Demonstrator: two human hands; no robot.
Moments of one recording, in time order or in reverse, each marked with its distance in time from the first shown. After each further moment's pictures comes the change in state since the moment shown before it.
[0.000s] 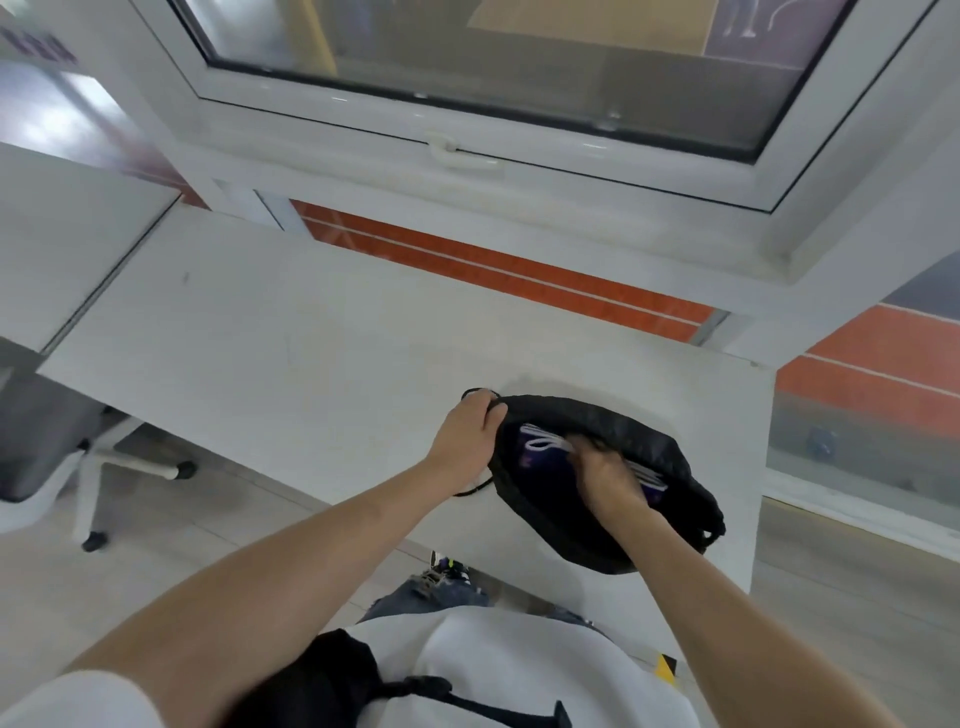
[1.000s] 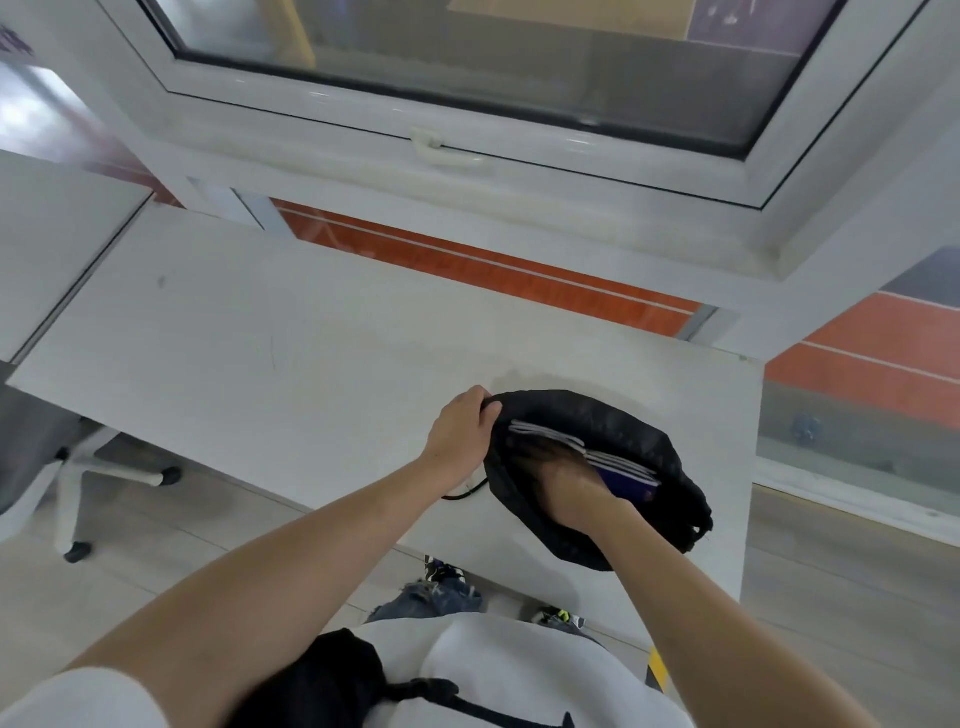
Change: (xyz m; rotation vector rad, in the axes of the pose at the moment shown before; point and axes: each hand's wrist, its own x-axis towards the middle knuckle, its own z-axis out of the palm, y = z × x) left_hand 0.021 -0.003 0.003 0.133 0.018 0.019; right_hand 0.007 -0.018 0.017 -0.242 -0.101 -0.451
